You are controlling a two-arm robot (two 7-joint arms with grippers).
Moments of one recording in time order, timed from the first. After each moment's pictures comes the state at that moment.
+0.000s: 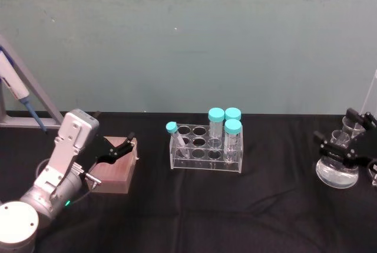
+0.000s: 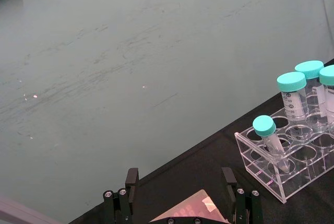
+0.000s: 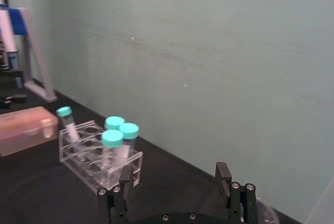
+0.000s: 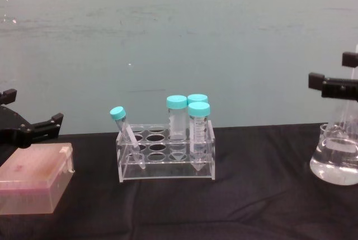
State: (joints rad) left arm -0.20 0.60 0.45 -1.41 -0.25 -0.12 0.03; right arm 0.18 0.50 -0.19 -1.50 0.35 -0.08 0.49
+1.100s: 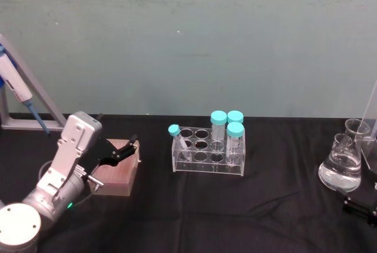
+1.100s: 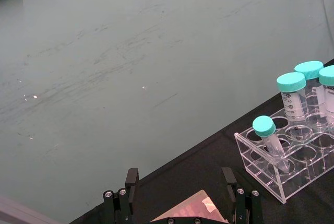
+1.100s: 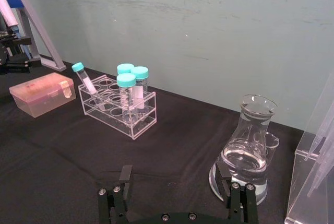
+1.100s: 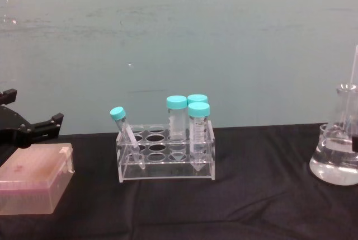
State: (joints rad) left arm -0.20 0.60 0.45 -1.41 -0.25 -0.12 0.03; right arm -0.09 0.62 -0.12 -1.70 0.50 0.06 0.42
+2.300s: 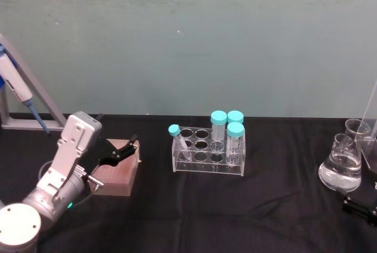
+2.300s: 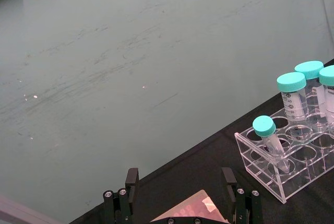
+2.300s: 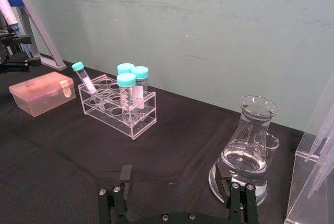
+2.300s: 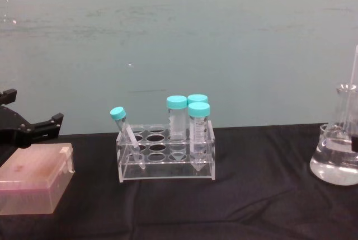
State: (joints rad) left arm -0.20 0.60 0.45 -1.41 -0.25 -0.12 0.03; right arm -0.09 0.62 -0.12 -1.69 0.50 0.06 0.42
